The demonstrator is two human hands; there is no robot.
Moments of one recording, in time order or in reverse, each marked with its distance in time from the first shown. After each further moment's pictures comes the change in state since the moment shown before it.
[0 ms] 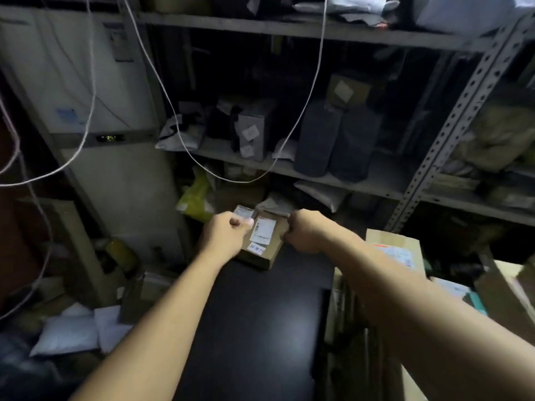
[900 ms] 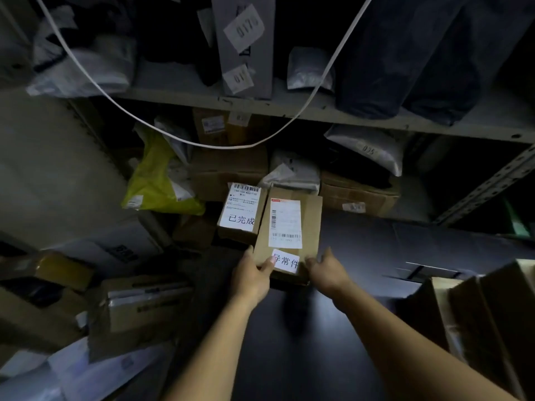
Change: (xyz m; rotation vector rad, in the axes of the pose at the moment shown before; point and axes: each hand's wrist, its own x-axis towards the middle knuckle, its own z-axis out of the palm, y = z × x) left_hand 0.208 -0.229 0.158 0.010 -0.413 -0.272; right_hand 0.258 0.046 0.240 0.746 -0.058 0.677
